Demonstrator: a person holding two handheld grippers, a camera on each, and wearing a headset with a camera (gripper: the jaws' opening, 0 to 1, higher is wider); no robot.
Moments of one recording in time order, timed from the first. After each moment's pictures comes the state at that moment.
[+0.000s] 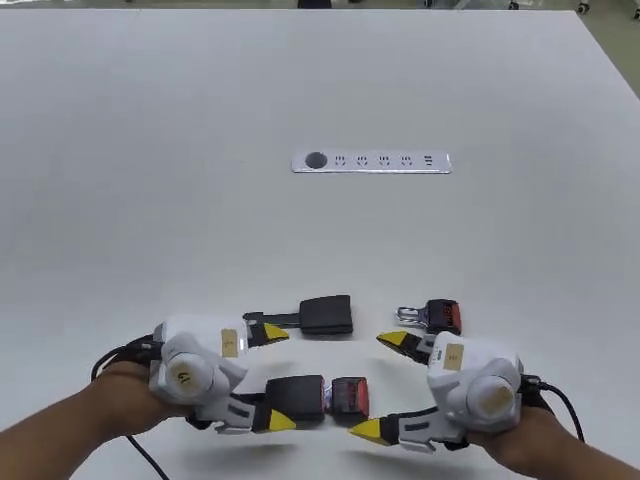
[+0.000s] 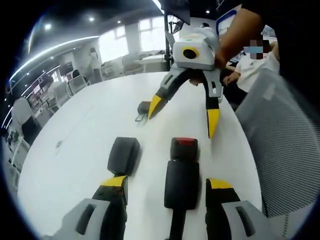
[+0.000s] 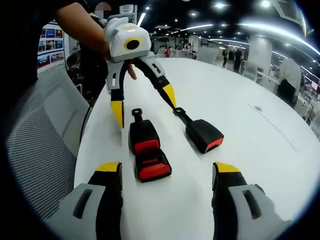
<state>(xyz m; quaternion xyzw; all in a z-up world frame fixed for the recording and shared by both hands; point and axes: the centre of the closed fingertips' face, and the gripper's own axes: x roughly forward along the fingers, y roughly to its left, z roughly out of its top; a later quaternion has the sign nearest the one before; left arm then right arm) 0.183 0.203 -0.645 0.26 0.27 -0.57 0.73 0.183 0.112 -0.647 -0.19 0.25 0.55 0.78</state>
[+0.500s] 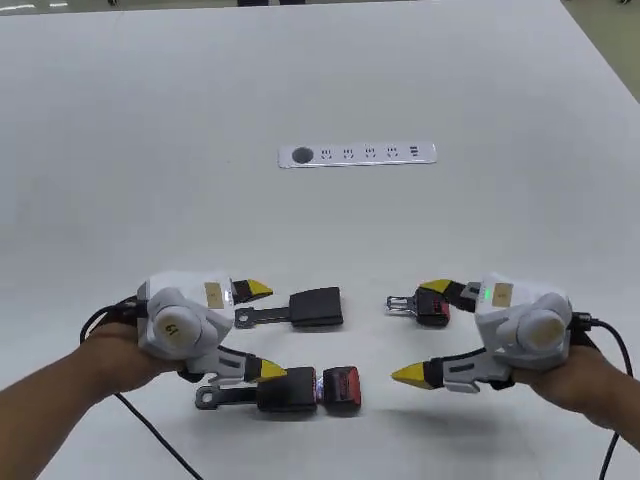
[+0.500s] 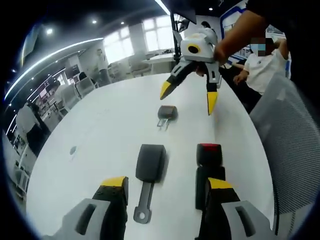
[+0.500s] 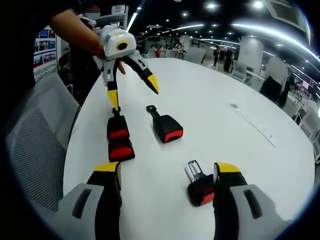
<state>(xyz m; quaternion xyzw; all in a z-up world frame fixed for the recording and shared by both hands) 0.230 0.204 -0.622 0.28 0.26 -0.55 0.74 0.233 0.050 -0.627 -0.20 0.25 0.51 0.80</state>
